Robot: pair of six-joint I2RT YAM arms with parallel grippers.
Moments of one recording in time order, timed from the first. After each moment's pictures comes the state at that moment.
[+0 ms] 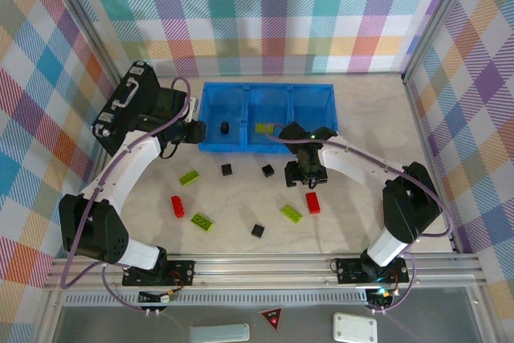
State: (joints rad) left arm -0.24 1.44 1.25 -0.73 -0.01 -0.11; right arm 0.70 1.62 1.22 -1.05 0.07 0.55
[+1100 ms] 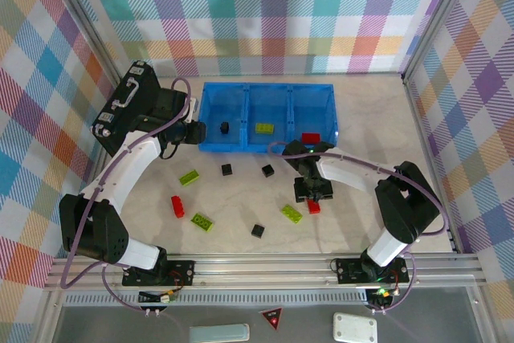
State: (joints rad) left arm -0.24 1.44 1.25 -0.73 -0.01 -0.11; right arm 0.71 1.63 1.03 -0.99 0.10 0.62
